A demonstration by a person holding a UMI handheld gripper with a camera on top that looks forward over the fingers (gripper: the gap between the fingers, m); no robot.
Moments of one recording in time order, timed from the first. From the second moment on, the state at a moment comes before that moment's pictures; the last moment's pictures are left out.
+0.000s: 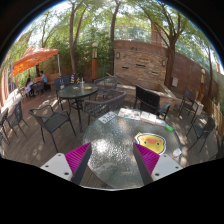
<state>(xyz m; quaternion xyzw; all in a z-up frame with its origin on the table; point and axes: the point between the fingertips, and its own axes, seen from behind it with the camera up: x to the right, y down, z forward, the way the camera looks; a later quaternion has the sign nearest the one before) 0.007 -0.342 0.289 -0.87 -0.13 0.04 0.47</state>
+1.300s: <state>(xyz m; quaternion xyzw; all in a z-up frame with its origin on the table) 0.438 -0.117 -0.017 -0.91 0.06 -0.02 0.40</state>
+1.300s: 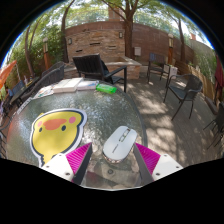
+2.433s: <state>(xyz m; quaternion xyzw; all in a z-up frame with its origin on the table) 0.269 -0.028 0.136 -0.86 0.00 0.01 0.51</state>
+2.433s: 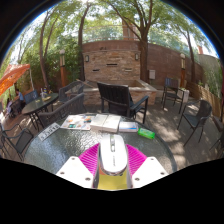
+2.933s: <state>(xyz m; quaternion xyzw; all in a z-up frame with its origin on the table) 0.237 -0.052 0.045 -0.91 -0.05 0.01 0.41</state>
